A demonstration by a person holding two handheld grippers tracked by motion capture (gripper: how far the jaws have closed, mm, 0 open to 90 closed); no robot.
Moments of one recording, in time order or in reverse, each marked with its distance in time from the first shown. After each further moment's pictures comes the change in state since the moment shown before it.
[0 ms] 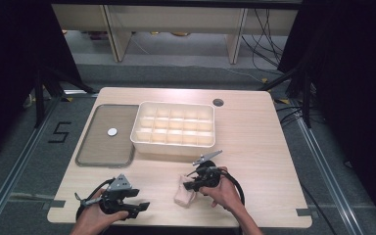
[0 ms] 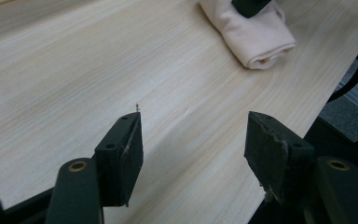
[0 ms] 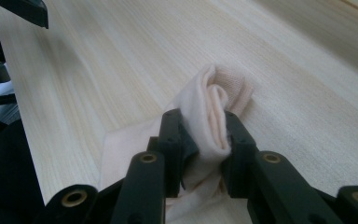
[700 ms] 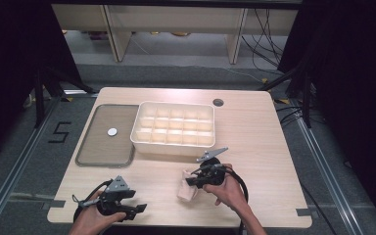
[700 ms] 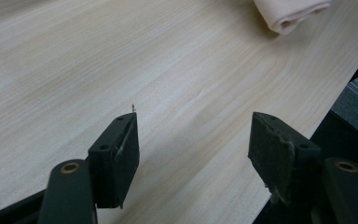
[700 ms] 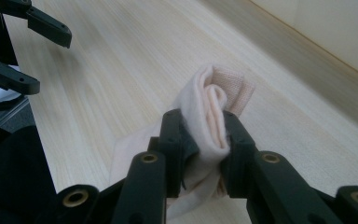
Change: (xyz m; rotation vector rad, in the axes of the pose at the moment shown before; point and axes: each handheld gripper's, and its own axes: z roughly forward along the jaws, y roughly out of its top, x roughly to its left) left arm 0.005 -0.007 0.001 0.012 0.024 -0.023; right arm 0.005 0.006 -0.024 -0.050 -0.011 -0.021
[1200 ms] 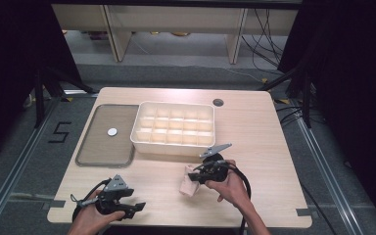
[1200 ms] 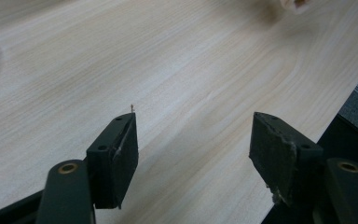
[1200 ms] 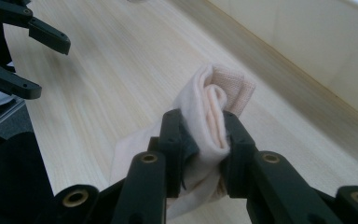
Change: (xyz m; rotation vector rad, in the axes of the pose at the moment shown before) left arm 0.003 0.001 -0.002 -0.002 0.015 0.006; right arm -0.001 0.008 -0.014 -0.018 -0.043 -0.004
